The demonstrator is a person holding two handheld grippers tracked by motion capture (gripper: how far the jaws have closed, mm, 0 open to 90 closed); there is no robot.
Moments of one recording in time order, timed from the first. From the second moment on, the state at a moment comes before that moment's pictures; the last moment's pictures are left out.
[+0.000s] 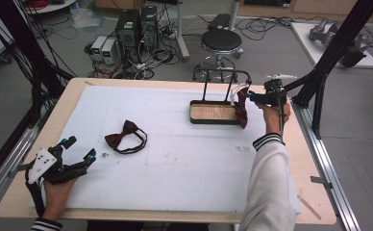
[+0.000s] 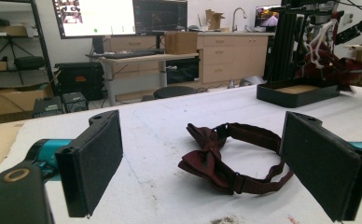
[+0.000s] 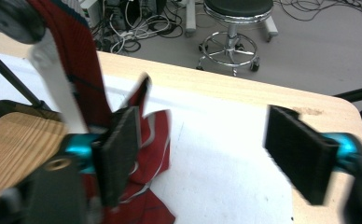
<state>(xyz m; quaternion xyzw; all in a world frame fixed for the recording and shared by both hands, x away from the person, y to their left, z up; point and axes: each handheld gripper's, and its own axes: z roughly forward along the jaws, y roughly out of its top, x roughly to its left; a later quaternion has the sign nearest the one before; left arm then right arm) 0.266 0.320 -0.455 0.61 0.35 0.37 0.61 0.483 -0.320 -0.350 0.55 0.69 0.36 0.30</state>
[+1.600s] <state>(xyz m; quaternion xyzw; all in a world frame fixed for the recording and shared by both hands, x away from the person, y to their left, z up) 0.266 0.320 -0.455 0.61 0.35 0.37 0.61 0.341 -0.266 -0.332 0.35 0.72 0.55 0.24</state>
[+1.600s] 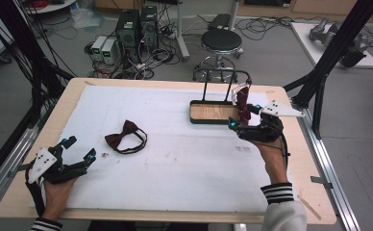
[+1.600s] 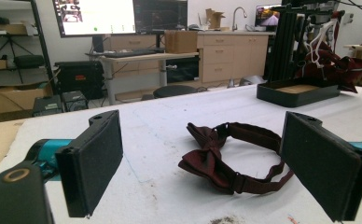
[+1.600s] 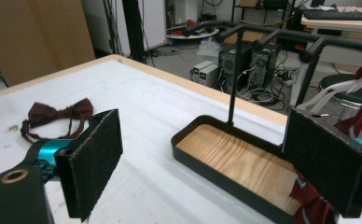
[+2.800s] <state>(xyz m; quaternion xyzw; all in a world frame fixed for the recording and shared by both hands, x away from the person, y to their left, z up) 0.266 0.320 -0.455 0.61 0.35 0.37 0.61 0.317 -0.242 -0.398 0.35 0.73 0.55 0.22</state>
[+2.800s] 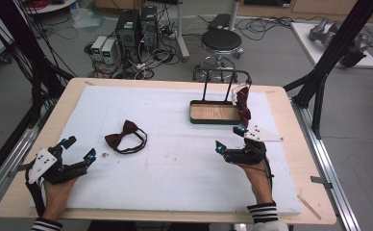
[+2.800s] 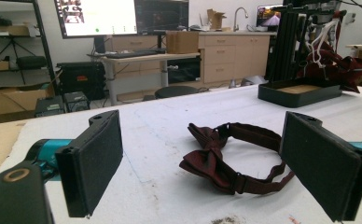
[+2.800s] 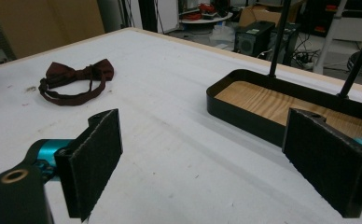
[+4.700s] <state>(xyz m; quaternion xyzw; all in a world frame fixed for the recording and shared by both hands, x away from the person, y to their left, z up) 0.354 0.307 -0.417 0.80 0.34 0.18 0.45 0.316 -0.244 -0.398 0.32 0.73 0.58 0.17</state>
